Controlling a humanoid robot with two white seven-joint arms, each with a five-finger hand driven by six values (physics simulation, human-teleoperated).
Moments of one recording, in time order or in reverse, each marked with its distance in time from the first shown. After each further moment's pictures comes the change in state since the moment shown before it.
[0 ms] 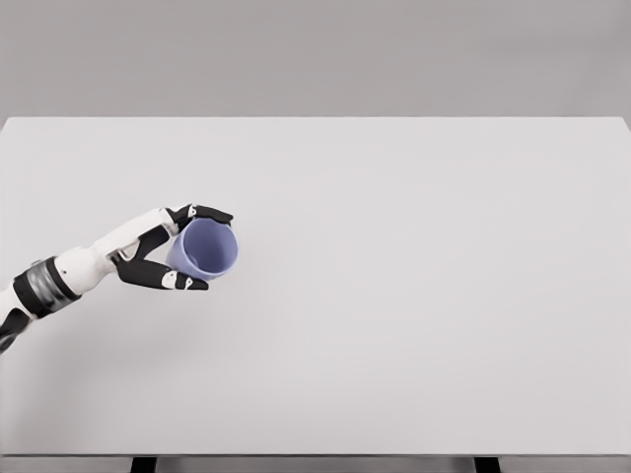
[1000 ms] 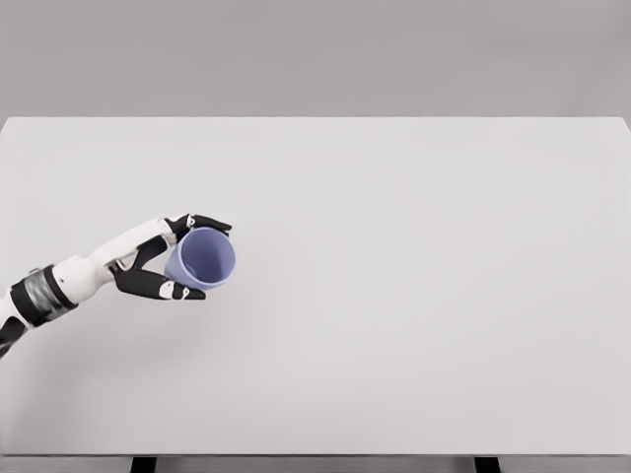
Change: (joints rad) left arm 0.020 0.018 -0.005 -0.009 -0.007 0.000 -0.001; right arm 0.000 0.000 0.000 0.000 0.000 0.000 0.000
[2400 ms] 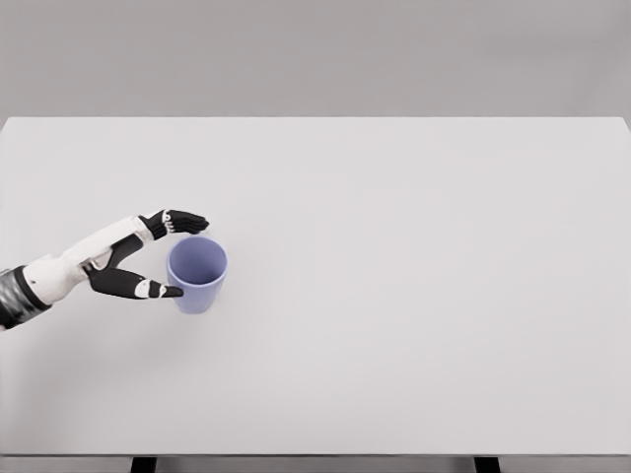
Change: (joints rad) left arm 0.084 0.036 0.133 -0.023 -0.019 0.000 -0.040; right arm -0.002 0.000 0.000 0.000 0.000 0.000 0.000
